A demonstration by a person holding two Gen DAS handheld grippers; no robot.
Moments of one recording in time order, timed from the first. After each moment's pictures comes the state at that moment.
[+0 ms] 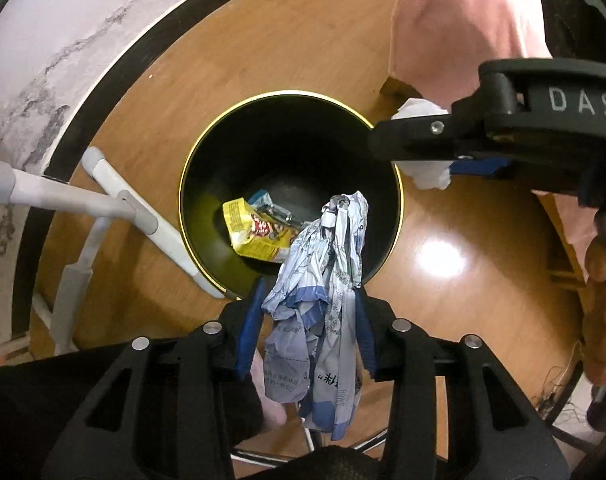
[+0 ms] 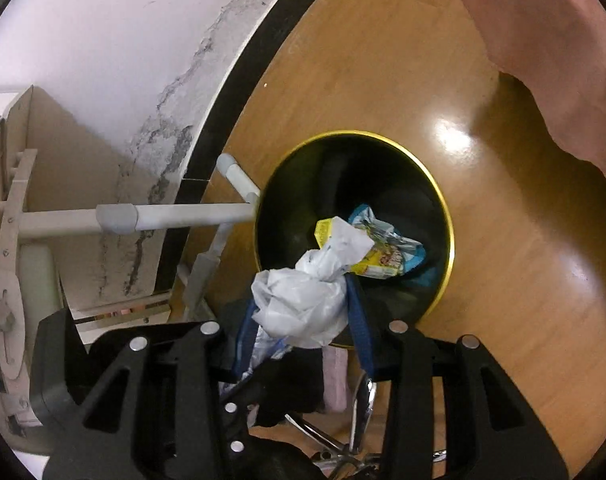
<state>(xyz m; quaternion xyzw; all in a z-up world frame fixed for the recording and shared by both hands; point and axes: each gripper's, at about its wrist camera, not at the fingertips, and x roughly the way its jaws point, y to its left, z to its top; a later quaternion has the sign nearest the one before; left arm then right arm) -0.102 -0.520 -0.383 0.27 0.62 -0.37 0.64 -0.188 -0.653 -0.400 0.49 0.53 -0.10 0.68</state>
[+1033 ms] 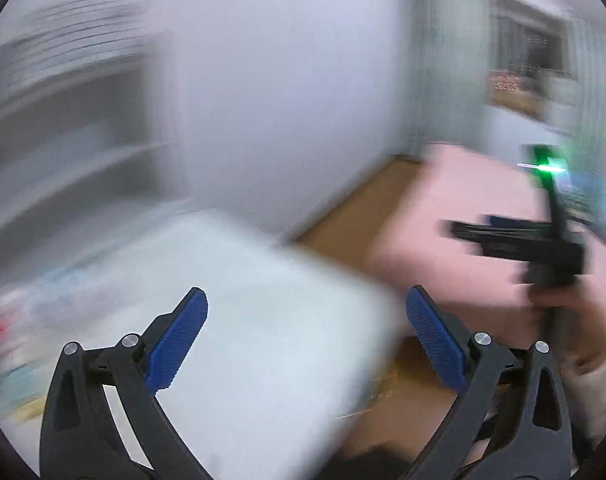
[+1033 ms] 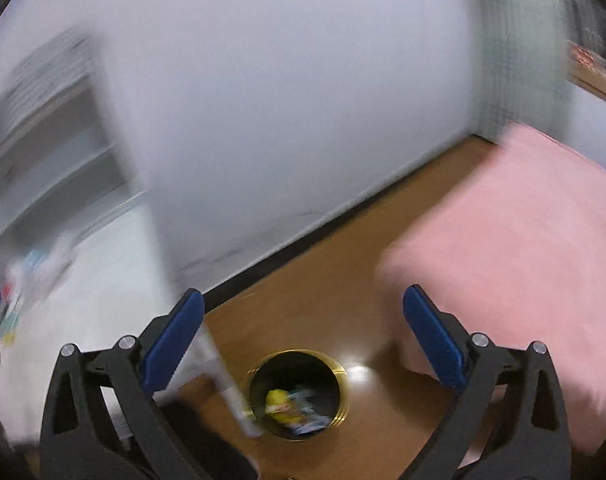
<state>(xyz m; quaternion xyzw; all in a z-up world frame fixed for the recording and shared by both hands) -0.114 -0.260 -0.008 0.12 0.26 -0.40 0.87 -0.248 -0.527 -0.048 0.14 0.30 -0.25 0.91</state>
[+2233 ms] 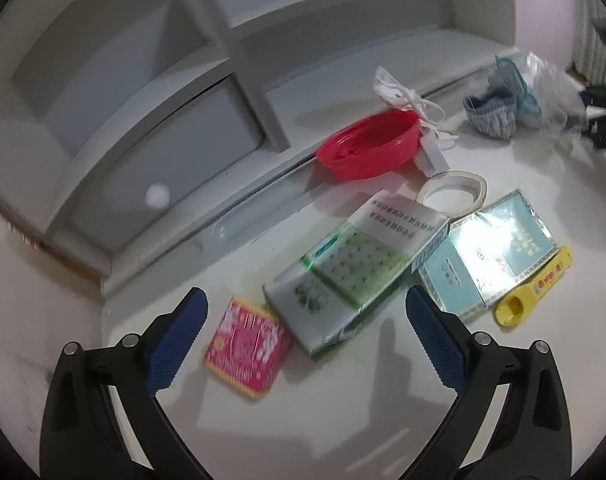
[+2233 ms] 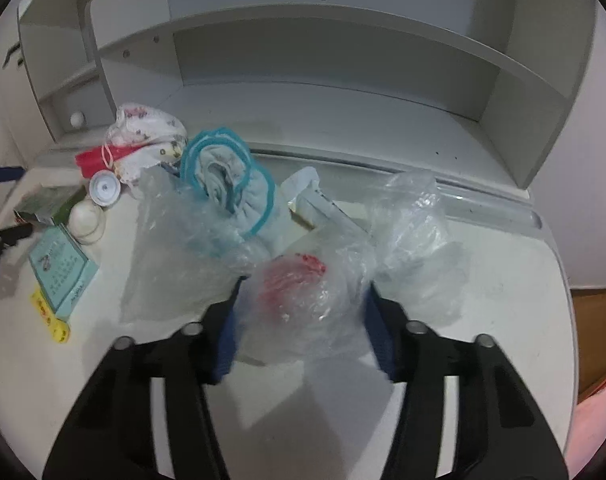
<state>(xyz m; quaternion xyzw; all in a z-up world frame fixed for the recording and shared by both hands) 0.115 0.022 -0.093 0.25 0.42 -0.14 0.86 0.096 -0.269 -0.102 -0.03 0.44 0.07 0.90</state>
